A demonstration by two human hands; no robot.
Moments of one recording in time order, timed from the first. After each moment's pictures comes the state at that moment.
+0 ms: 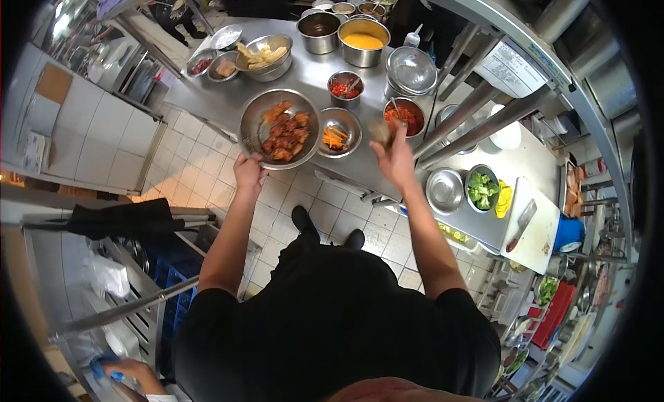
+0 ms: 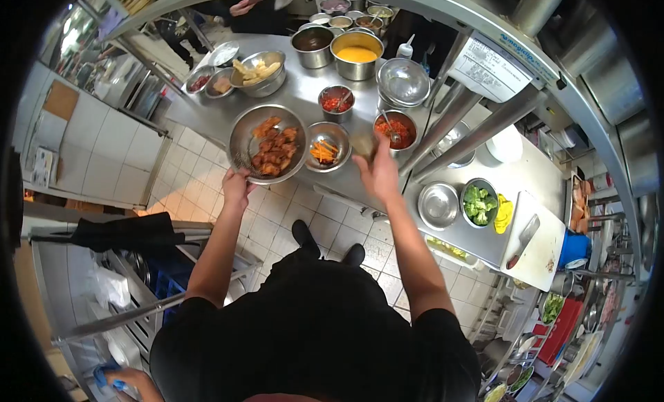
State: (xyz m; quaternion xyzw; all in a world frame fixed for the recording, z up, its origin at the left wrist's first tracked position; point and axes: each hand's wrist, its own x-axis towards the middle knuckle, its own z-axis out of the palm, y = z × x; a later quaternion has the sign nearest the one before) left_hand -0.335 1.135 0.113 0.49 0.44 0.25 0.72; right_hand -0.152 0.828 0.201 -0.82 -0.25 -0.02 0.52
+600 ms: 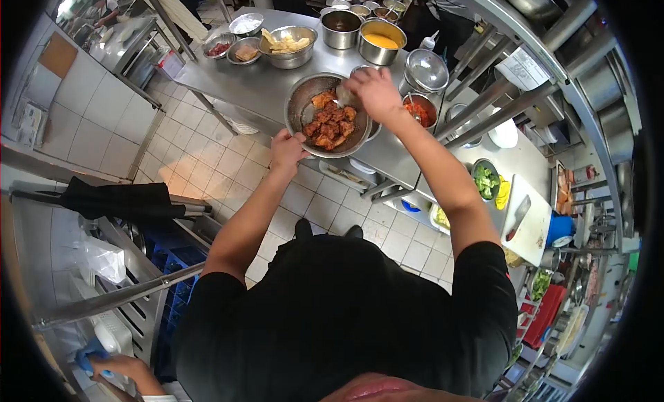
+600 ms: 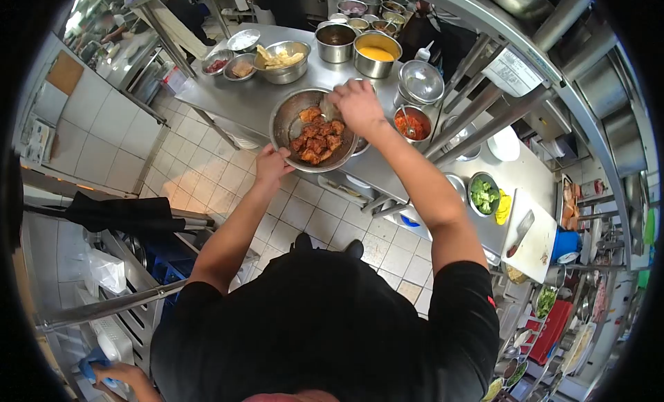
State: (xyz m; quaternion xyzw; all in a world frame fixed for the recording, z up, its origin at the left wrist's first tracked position) left_hand -0.357 1.104 0.152 0.50 0.37 0.16 0.77; right_hand -0.168 0.956 0.266 -0.80 -0.58 -0.16 -0.05
